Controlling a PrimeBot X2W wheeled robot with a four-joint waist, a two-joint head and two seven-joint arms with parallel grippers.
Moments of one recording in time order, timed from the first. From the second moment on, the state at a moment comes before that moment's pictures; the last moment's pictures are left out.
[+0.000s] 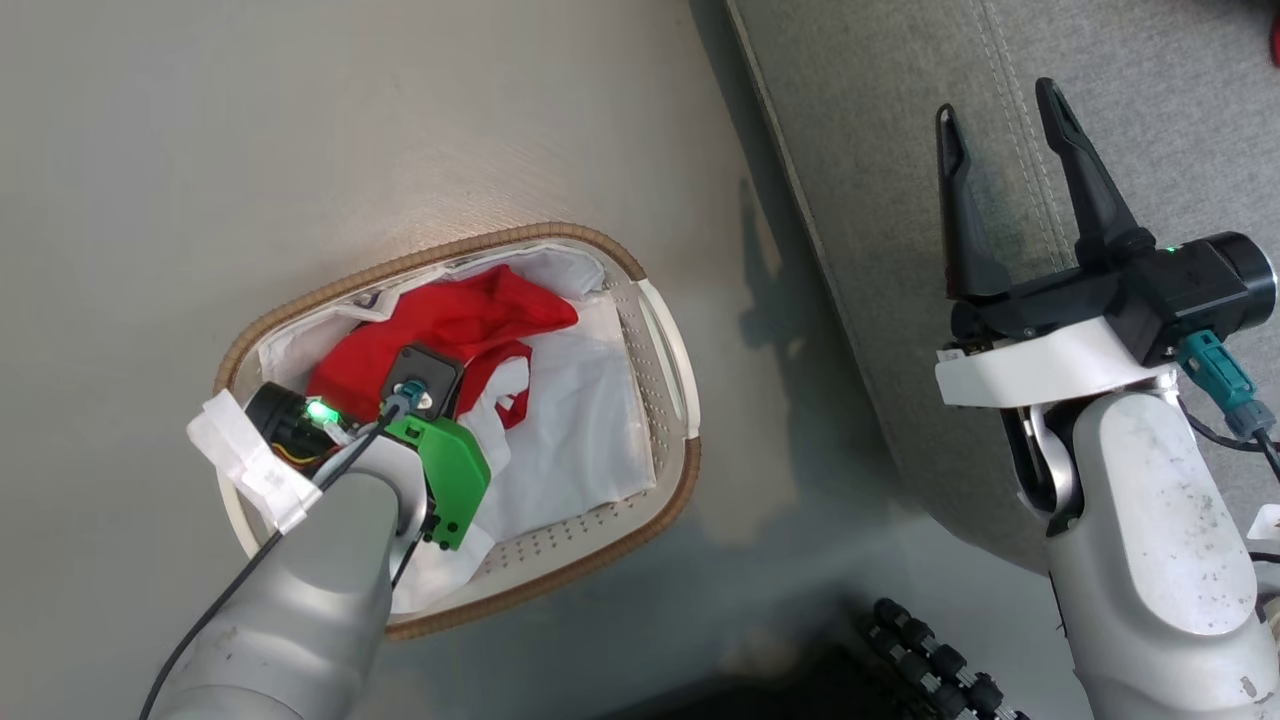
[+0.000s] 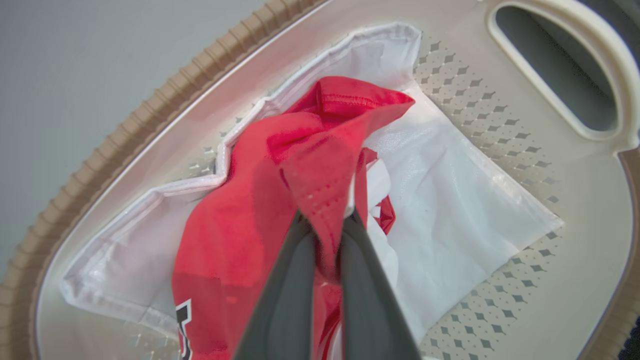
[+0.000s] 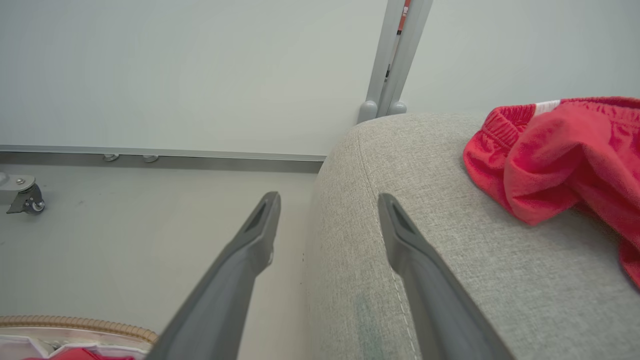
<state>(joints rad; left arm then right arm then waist) -0.82 0.07 -0.64 1.25 -0.21 -0.13 -0.25 -0.48 -0.05 0.07 0.06 0.07 0.13 -0.26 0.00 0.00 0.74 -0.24</state>
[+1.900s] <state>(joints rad) -0.92 0.33 -0.73 0.34 -0.24 -0.13 -0.11 -0.25 -0.05 0.26 0.22 0.02 0.13 -0.26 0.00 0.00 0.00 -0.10</state>
